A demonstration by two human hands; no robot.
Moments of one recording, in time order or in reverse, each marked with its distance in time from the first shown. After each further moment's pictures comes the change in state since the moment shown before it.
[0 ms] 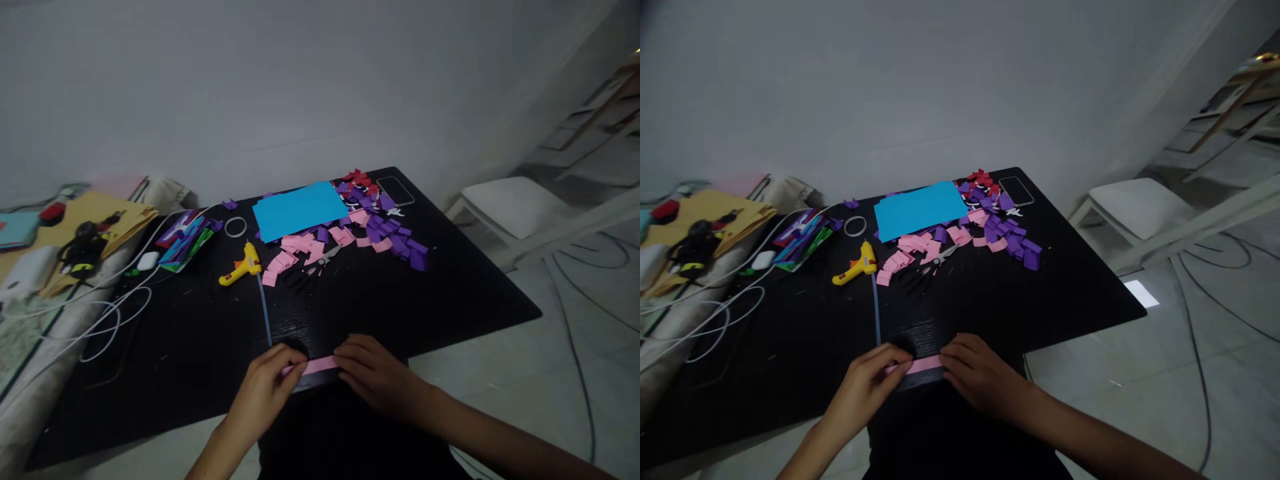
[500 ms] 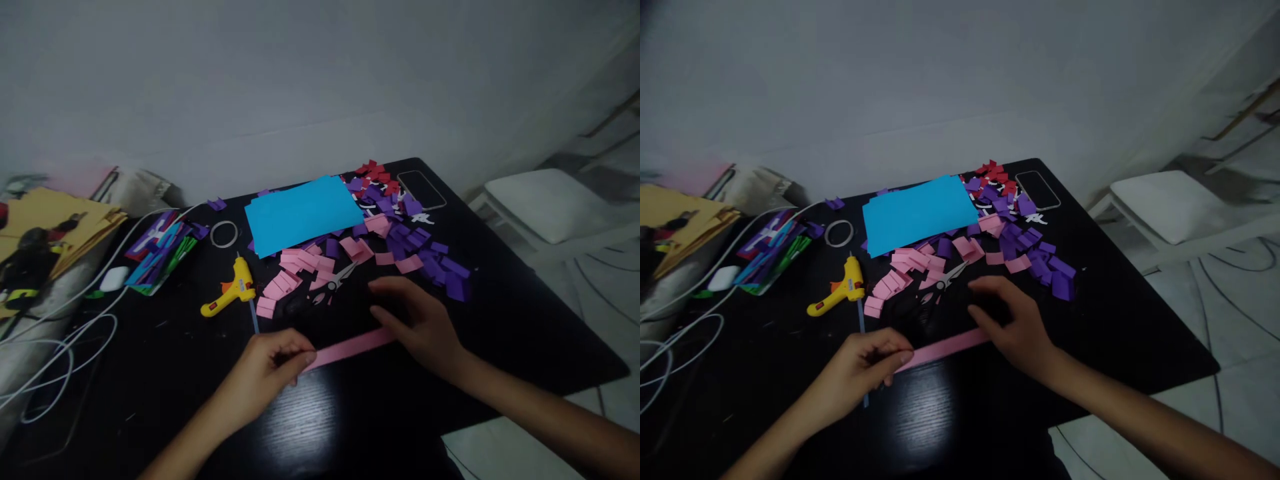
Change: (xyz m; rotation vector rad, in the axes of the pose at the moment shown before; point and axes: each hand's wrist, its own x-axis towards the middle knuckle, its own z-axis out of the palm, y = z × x) left_hand 0.099 -0.003 -0.045 -0.389 -0.220 -0.265; right_hand 0.086 0.087 -0.052 0.404 0.365 0.518
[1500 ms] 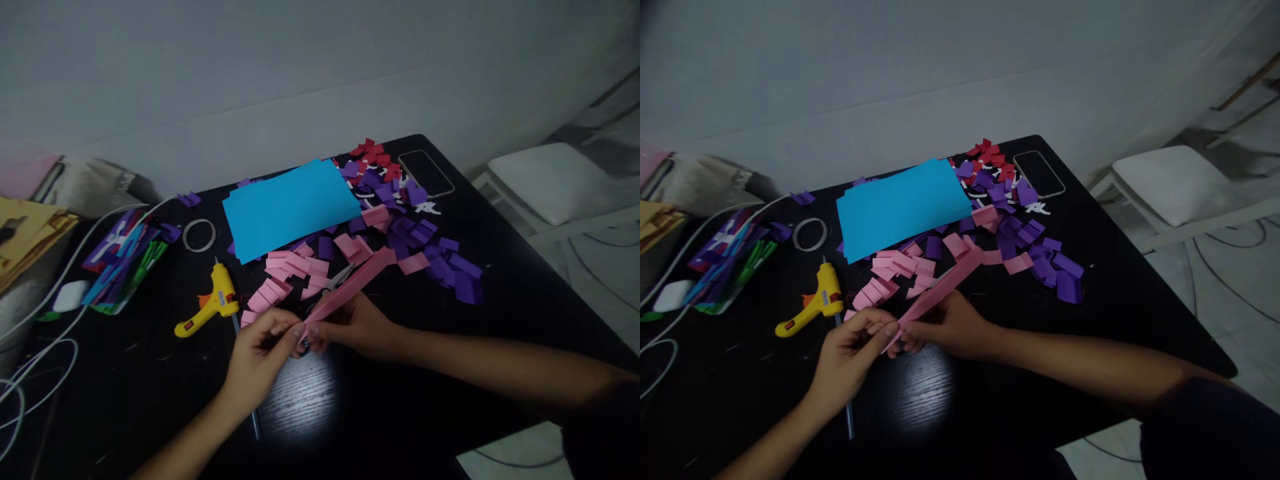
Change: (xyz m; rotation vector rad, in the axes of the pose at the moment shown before) left_hand 0.043 -0.005 0.003 -0.192 0.318 0.201; right_hand 0.037 0.010 0.069 0.856 -0.447 0.608
